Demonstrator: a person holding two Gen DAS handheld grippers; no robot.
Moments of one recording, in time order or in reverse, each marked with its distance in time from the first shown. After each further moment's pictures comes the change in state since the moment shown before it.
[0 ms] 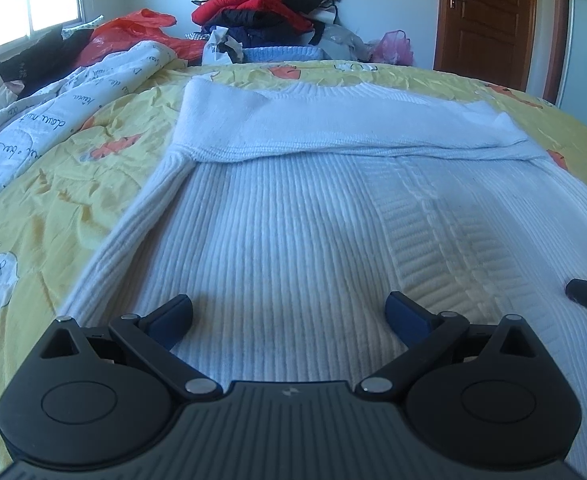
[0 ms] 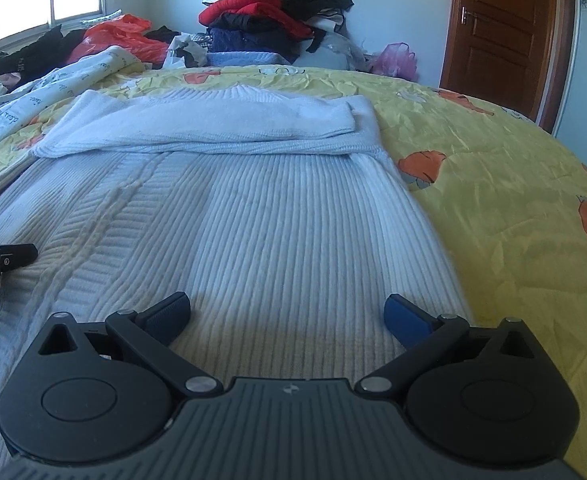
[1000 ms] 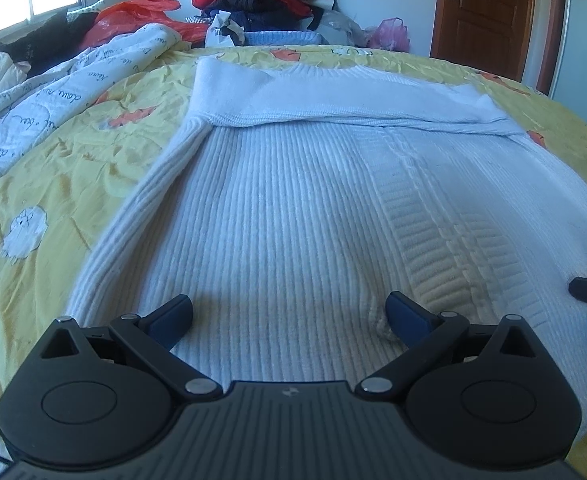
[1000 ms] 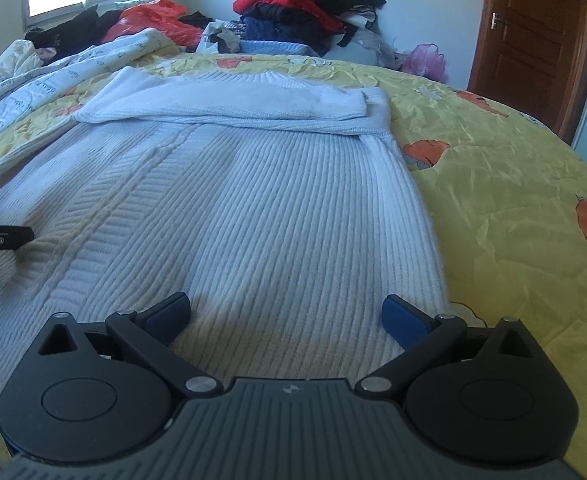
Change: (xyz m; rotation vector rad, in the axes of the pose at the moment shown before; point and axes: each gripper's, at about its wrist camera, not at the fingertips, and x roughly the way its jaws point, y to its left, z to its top) left arm -0.040 0.009 -0.029 -0.016 0.051 -0.021; right arm -0.037 -0.010 -0.025 -0.090 0.030 0.074
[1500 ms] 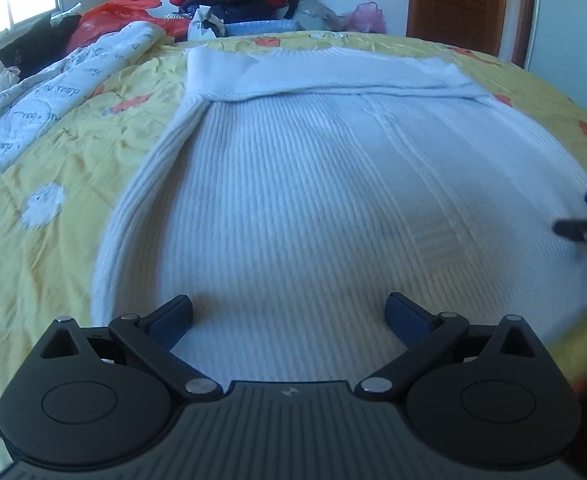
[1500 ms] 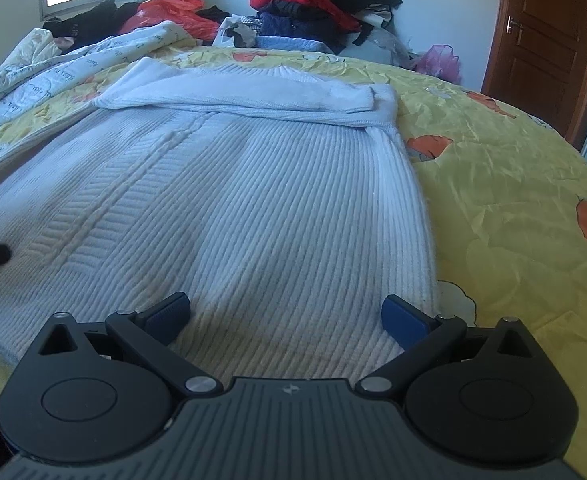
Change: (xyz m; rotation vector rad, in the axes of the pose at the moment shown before) left arm -0.041 0.010 -0.038 0.085 0.039 -0.036; right arm -0.016 -0.004 -0.012 -0.037 0.013 0.030
